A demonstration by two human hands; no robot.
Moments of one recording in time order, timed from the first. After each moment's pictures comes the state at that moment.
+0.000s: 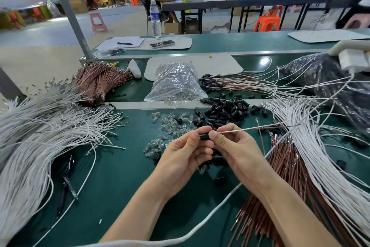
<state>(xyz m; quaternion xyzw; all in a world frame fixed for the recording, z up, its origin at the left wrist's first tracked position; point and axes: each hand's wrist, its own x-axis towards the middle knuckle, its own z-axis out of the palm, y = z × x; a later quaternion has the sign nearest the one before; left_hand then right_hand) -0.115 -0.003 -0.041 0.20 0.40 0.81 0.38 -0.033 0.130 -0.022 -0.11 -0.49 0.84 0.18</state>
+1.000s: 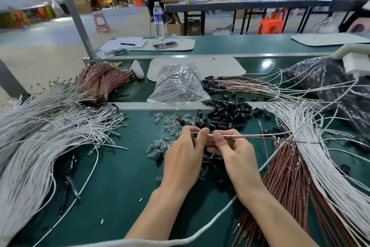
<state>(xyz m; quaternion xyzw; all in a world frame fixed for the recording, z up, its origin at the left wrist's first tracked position) -0.117 0.007 -0.051 0.30 0.85 0.43 -0.05 -0.040 0.109 -0.035 -0.18 -0.60 0.73 0.28</state>
